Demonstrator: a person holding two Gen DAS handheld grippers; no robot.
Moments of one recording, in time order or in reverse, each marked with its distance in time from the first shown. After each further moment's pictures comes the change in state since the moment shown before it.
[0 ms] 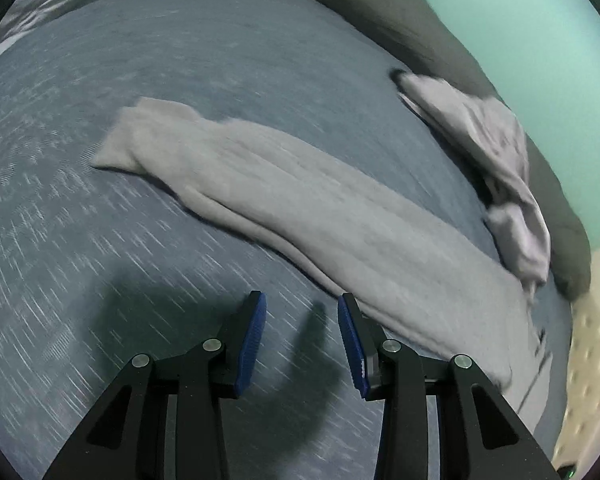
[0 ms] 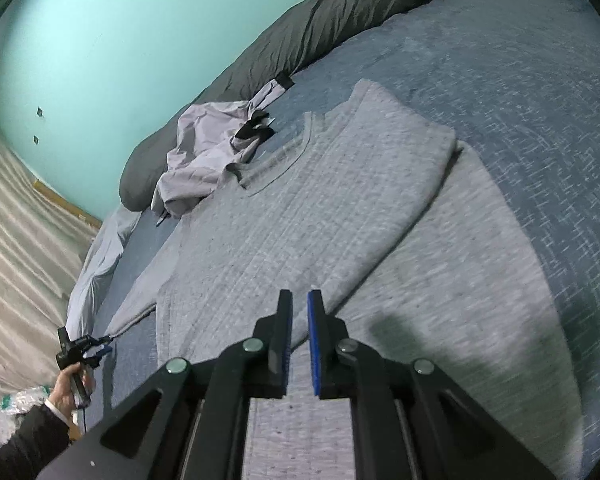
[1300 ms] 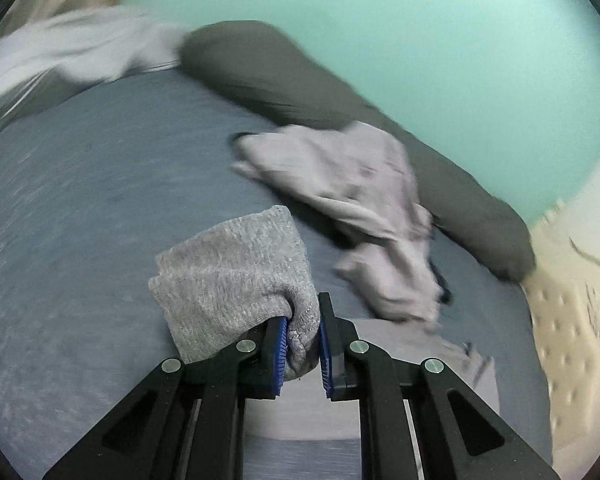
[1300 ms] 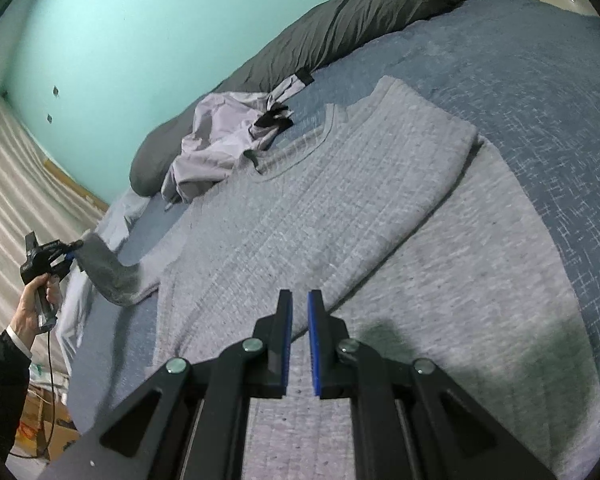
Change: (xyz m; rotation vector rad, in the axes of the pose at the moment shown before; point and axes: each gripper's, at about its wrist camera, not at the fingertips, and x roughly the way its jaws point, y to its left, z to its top) left arm -0.065 -0.231 0.015 0.319 -0.128 -0.240; right arm -0.004 0.007 -0.020 -0.048 -0.018 0.043
